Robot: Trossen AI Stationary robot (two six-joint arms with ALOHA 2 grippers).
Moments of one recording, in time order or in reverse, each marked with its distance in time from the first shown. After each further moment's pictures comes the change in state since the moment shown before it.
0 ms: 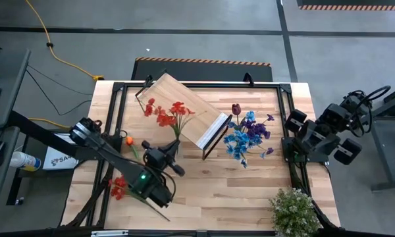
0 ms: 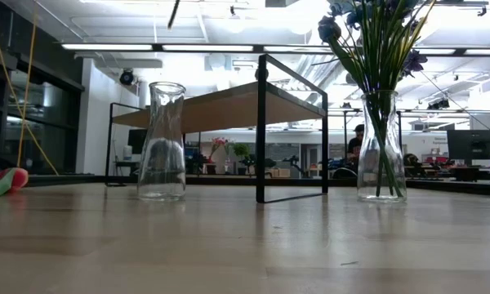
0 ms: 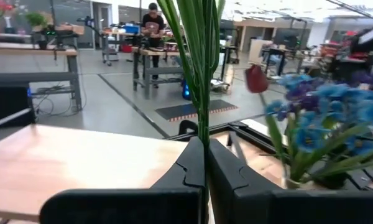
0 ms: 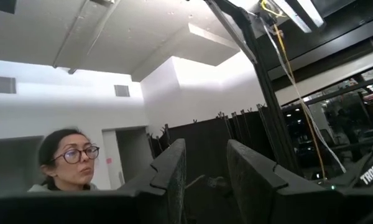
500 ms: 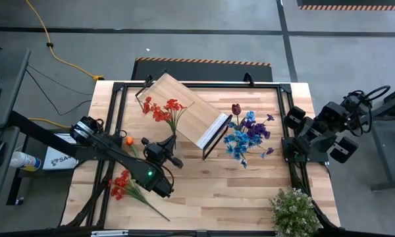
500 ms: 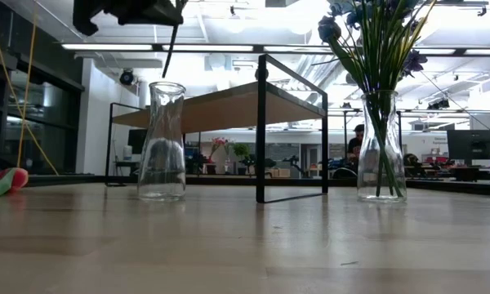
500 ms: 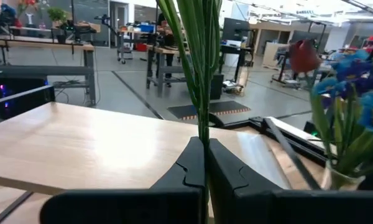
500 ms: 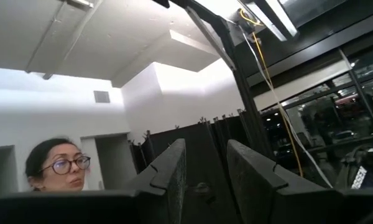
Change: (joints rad) left arm 0.059 0.000 -0.206 -0.001 0.000 -0.229; right arm 0.000 0.000 0.000 0.000 0.084 -0.024
